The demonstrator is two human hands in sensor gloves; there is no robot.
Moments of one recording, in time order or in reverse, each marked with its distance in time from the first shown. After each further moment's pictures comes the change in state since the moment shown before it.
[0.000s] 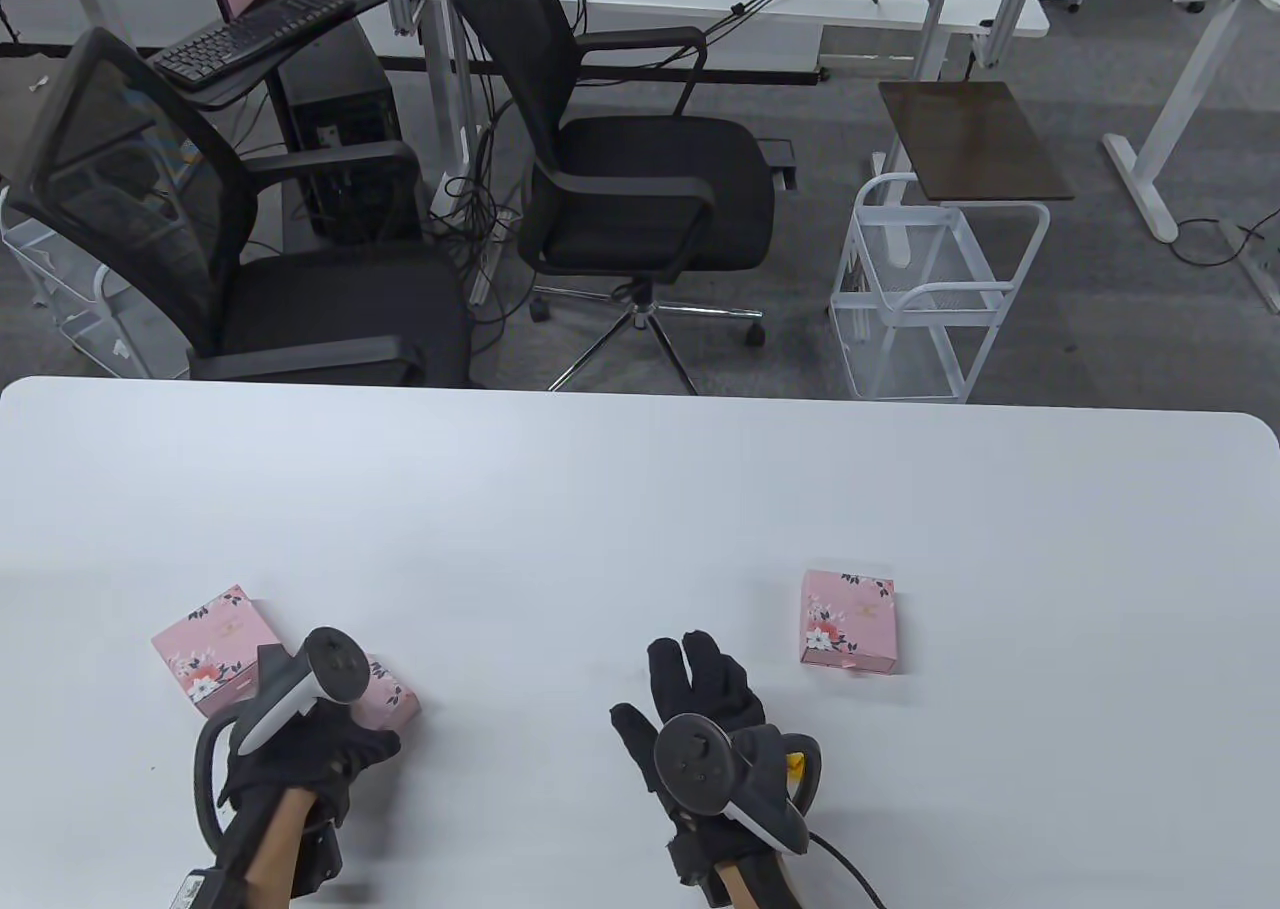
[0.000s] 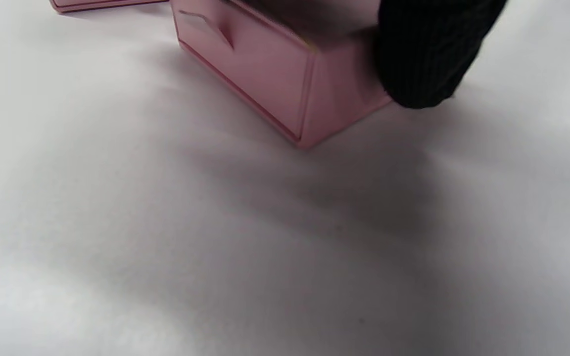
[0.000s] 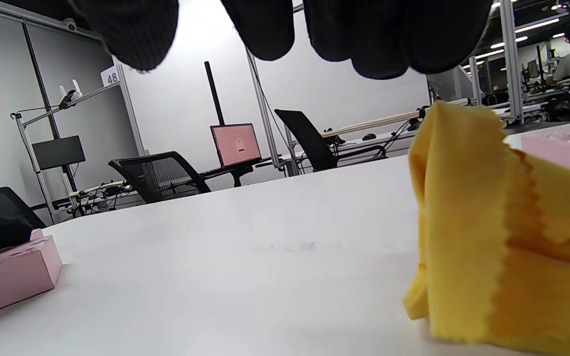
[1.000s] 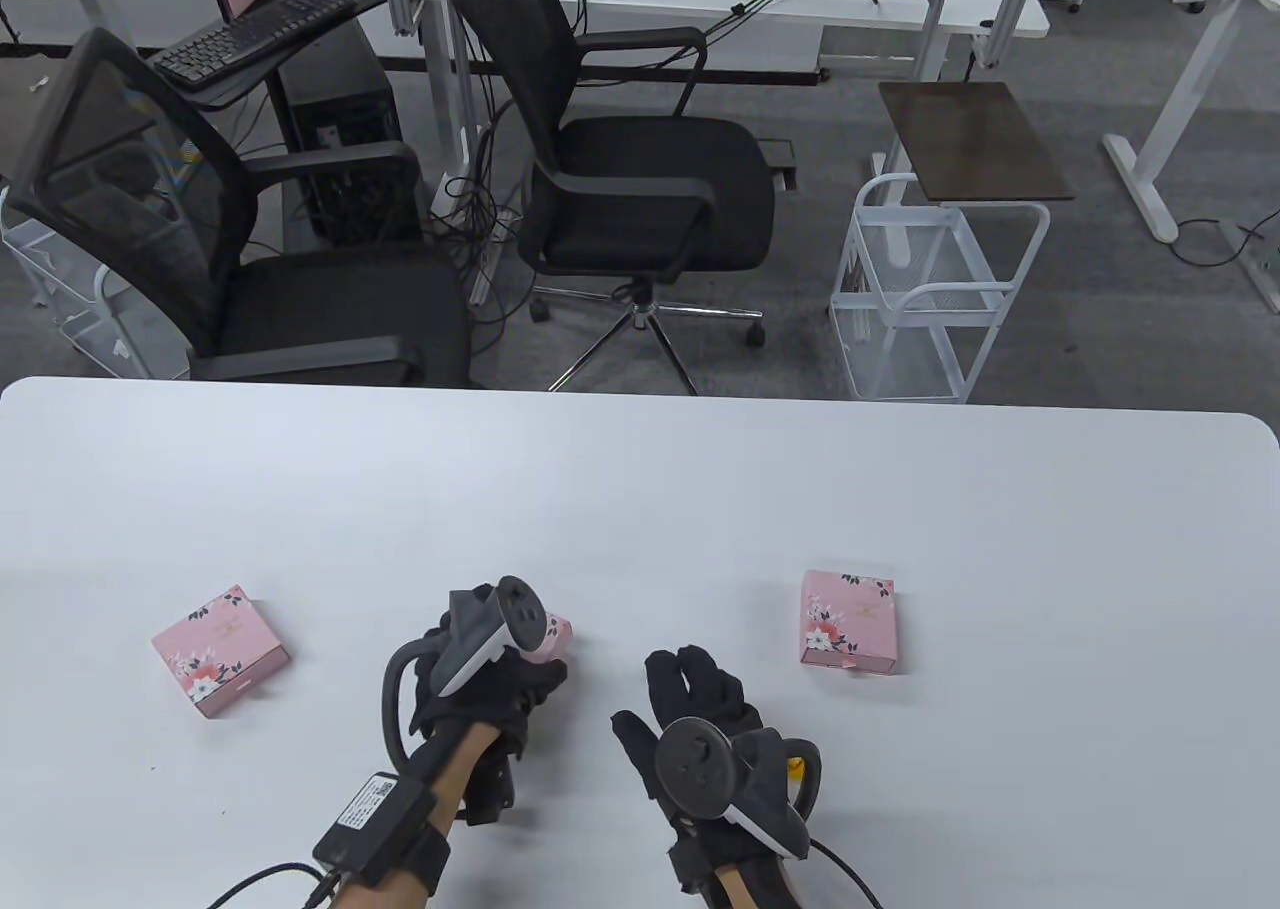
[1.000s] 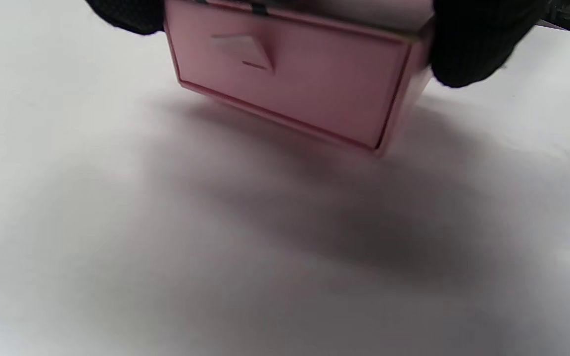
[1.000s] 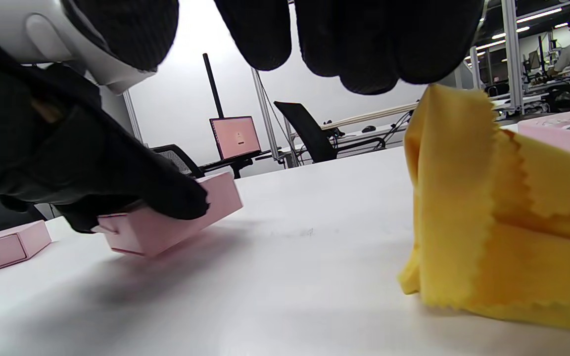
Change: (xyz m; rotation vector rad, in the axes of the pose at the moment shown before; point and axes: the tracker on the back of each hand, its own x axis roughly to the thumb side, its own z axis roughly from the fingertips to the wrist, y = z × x) left_hand 0.158 0.012 -0.014 0.135 -0.085 0.001; right_hand 0.000 0.003 0.002 0.024 0.003 -0.001
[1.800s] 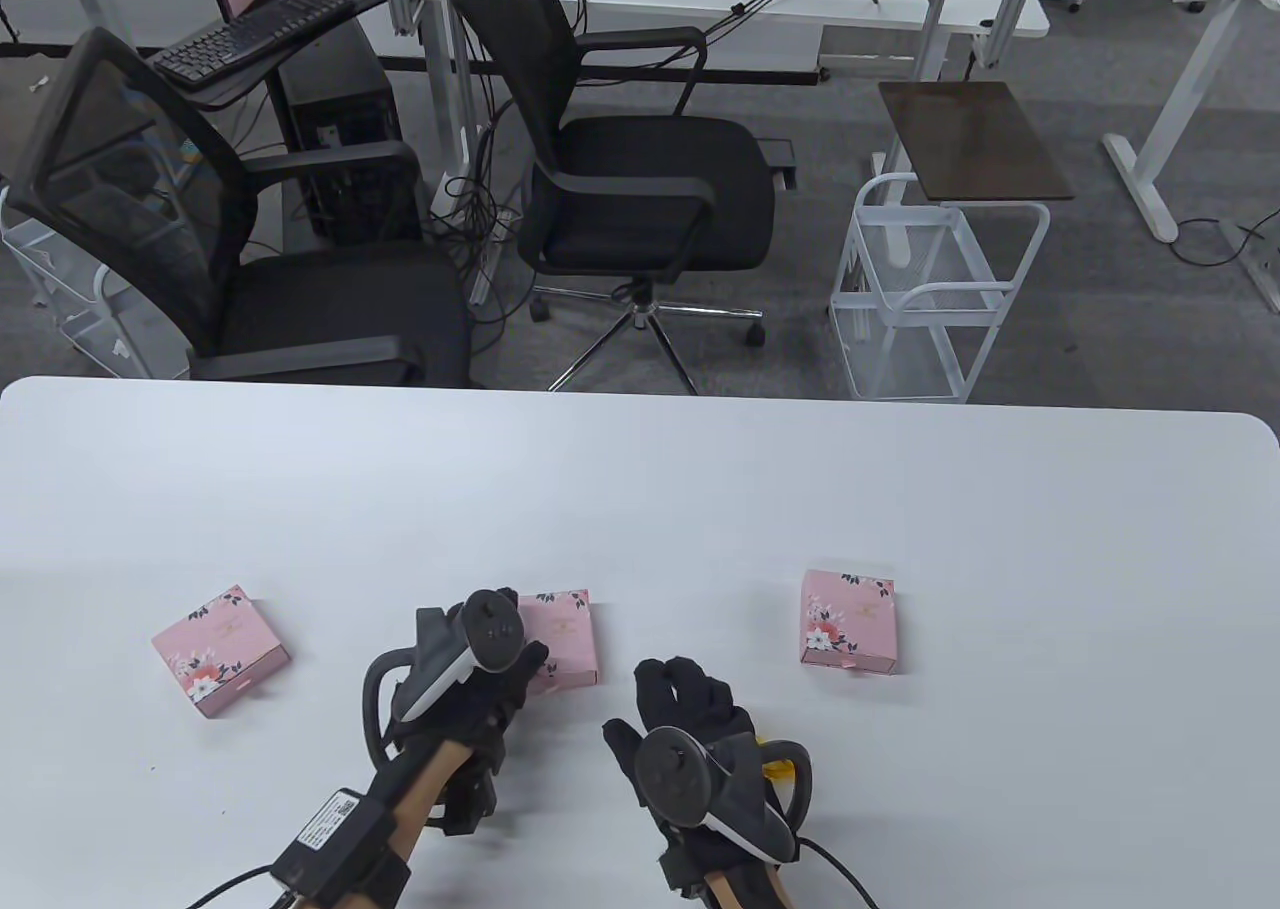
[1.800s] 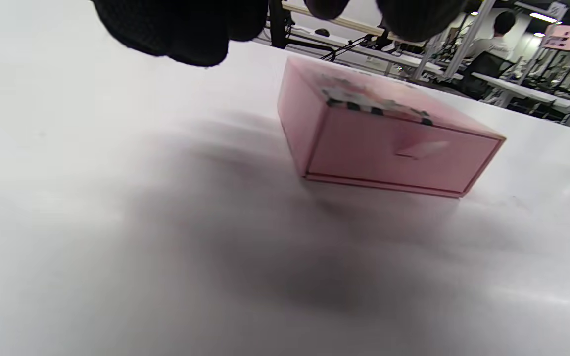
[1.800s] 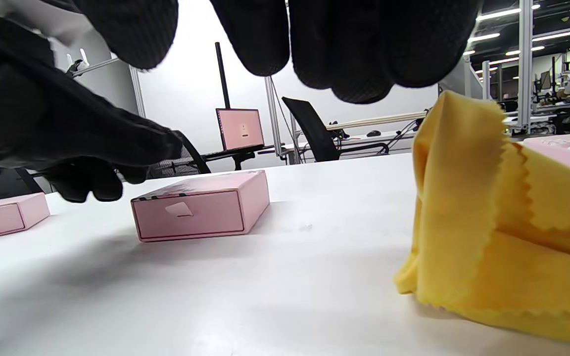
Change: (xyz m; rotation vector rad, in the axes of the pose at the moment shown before) left_hand -0.042 0.003 0.028 0.178 -0.187 0.050; right_hand 0.012 0.005 0.001 0.003 -0.028 0.089
